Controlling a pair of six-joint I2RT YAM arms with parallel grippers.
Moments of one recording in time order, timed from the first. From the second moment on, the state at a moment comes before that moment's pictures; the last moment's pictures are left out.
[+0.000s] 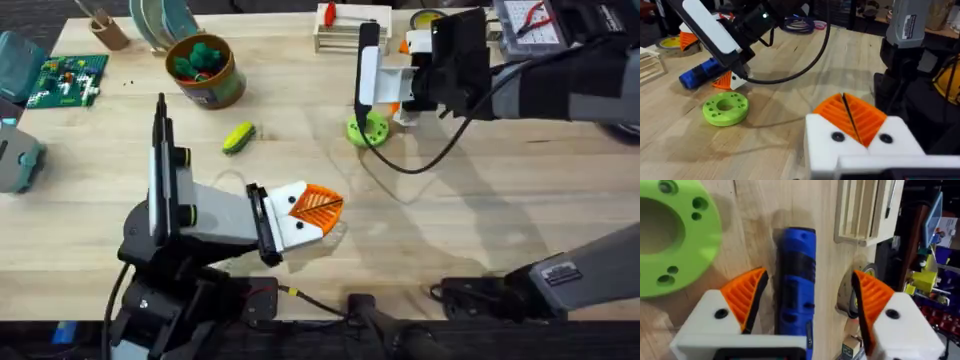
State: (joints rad) left arm -0.28 0.01 0.01 -0.09 0.99 -0.04; right arm 0.30 1.76 0.90 0.11 0.06 -1.29
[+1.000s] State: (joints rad) left arm -0.28 0.01 0.01 -0.09 0.99 -0.04; right arm 0.30 1.31 0.89 0.09 0.07 -0.68
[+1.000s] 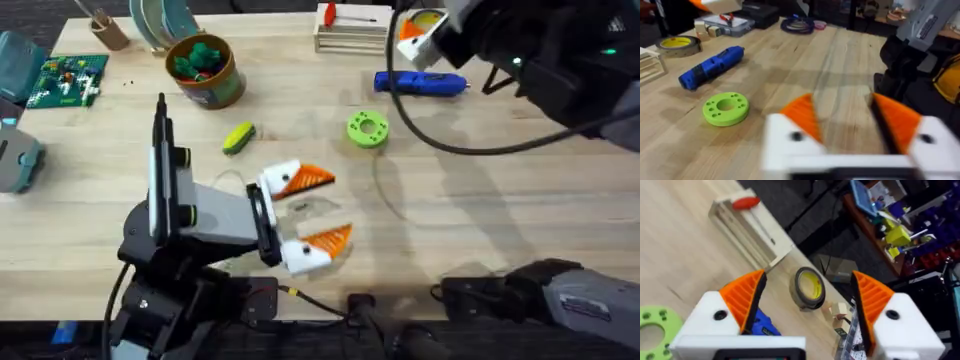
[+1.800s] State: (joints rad) left arm -0.28 0.01 0.01 -0.08 0.94 -0.06; right arm 0.30 1.17 0.89 0.04 -0.01 -0.18
